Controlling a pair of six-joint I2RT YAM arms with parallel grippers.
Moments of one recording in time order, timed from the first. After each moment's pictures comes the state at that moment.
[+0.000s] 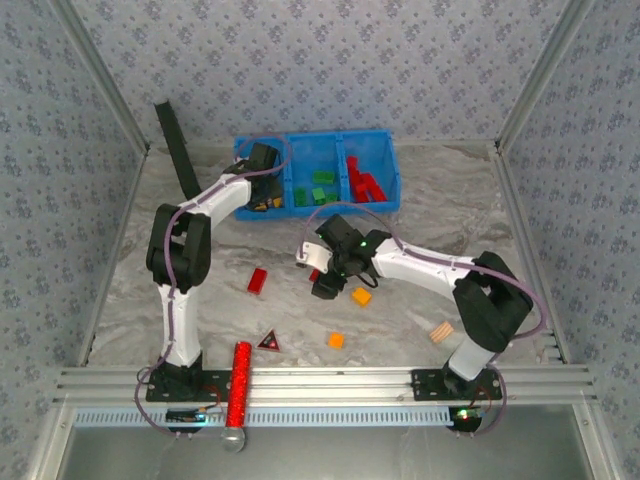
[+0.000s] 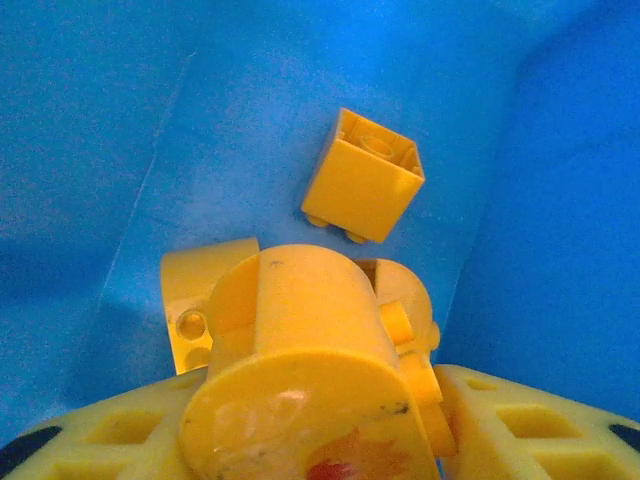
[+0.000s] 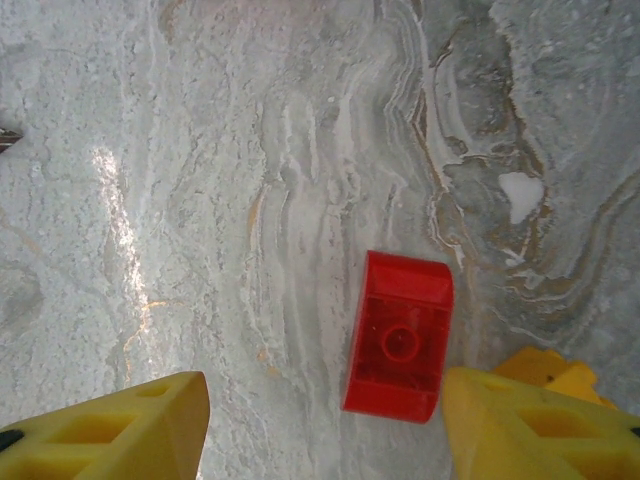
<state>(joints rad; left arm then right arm) -0.37 2.09 1.63 -0.55 -0.19 -0.76 0.83 1.66 1.11 -0.53 -0.19 -0.44</state>
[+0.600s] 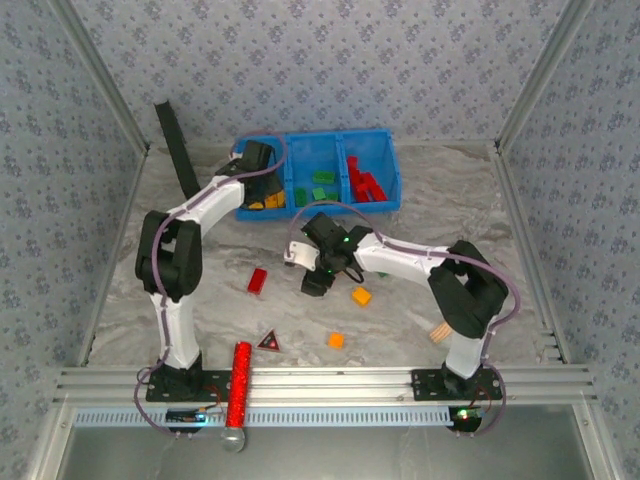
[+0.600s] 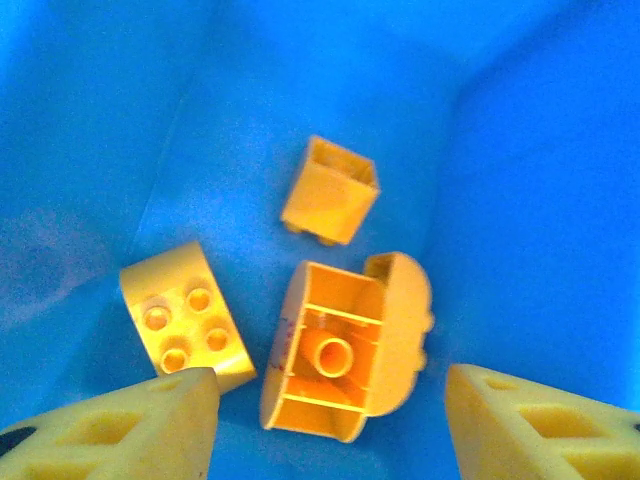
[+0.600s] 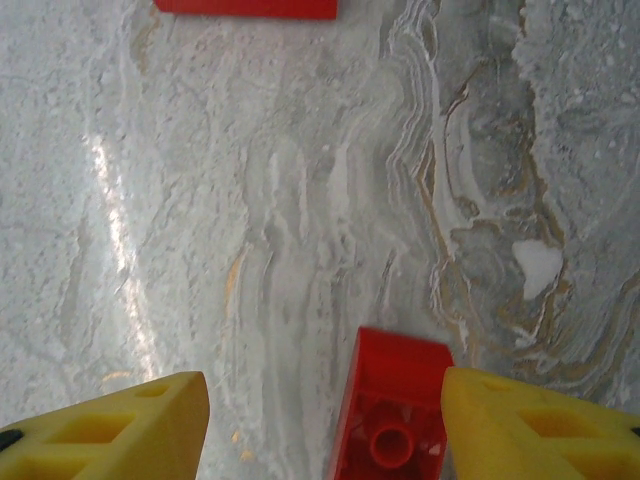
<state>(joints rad) -0.37 1.98 1.57 -0.49 -0.16 -0.74 0.85 1.80 1.23 -0.52 -0.18 -0.46</state>
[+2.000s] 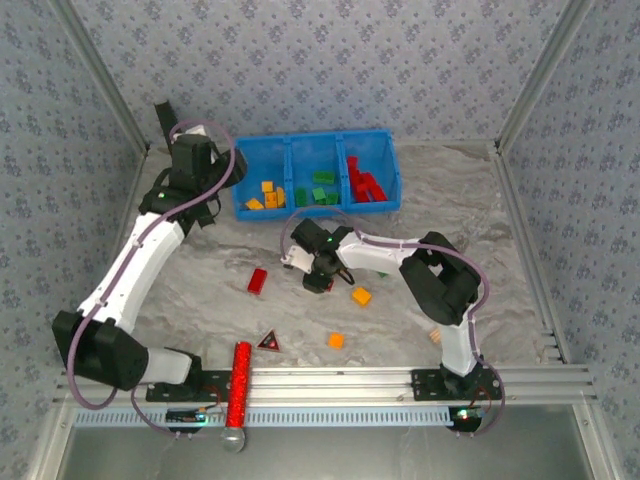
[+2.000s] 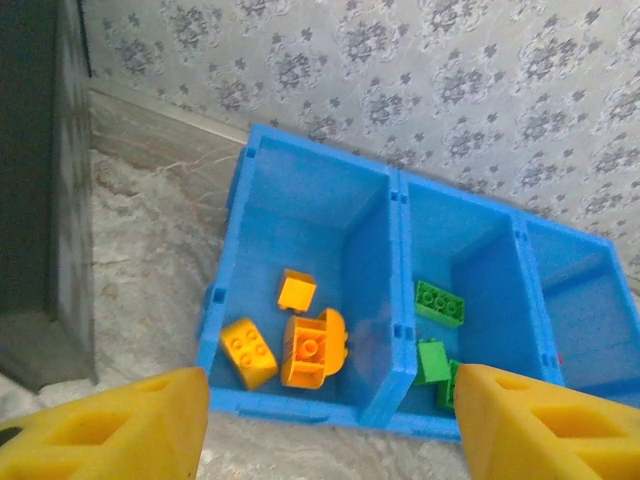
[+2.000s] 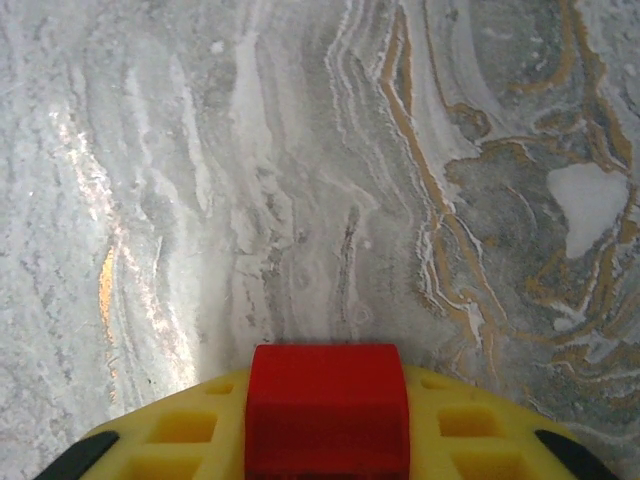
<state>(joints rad) -0.31 1.33 1.33 -0.51 -0.16 -0.56 0.86 1.97 1.31 -0.61 -0.05 -0.35</state>
